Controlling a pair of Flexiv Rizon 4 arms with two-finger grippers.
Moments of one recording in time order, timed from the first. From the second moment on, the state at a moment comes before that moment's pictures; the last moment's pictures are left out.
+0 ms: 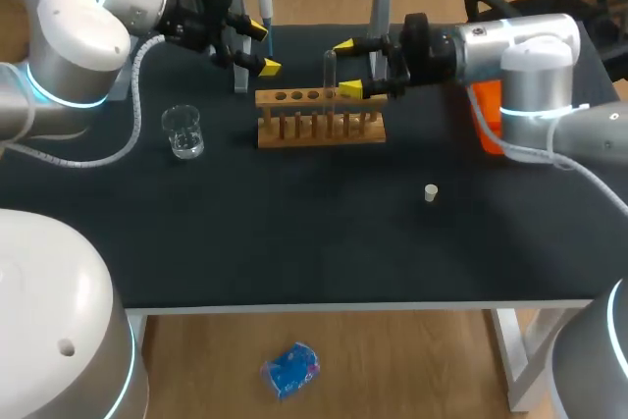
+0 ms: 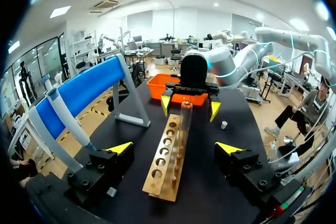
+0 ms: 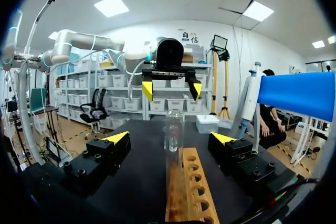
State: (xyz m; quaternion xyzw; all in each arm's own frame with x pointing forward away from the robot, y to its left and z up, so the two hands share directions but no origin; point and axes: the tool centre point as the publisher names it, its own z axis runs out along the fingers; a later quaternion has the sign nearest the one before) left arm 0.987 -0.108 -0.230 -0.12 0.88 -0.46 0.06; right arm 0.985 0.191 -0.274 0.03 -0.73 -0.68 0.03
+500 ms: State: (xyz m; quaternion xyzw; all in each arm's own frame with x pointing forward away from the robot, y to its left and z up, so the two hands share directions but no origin) left arm 0.988 -0.108 -0.230 -0.12 0.88 -0.46 0.06; right arm 0.992 0.208 -0.279 0.03 -0.72 -0.69 0.04
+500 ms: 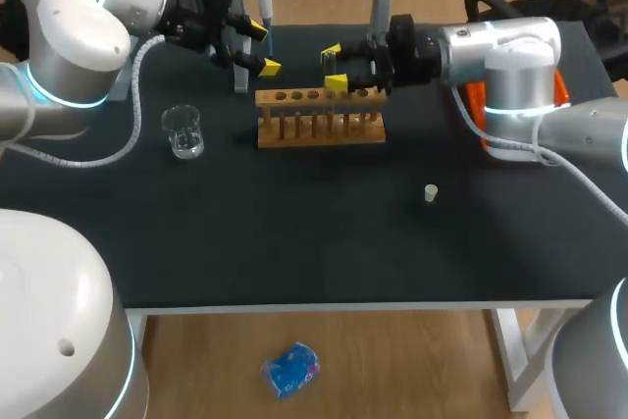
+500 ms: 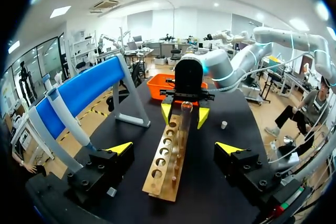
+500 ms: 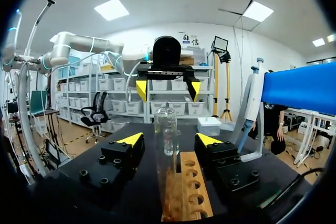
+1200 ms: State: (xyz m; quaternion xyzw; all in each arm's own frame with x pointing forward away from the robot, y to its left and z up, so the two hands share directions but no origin) left arm 0.988 -0.108 -0.230 -0.12 0.88 -0.46 0.06; right arm 0.990 0.213 -0.281 0.04 -0.71 -0.70 0.04
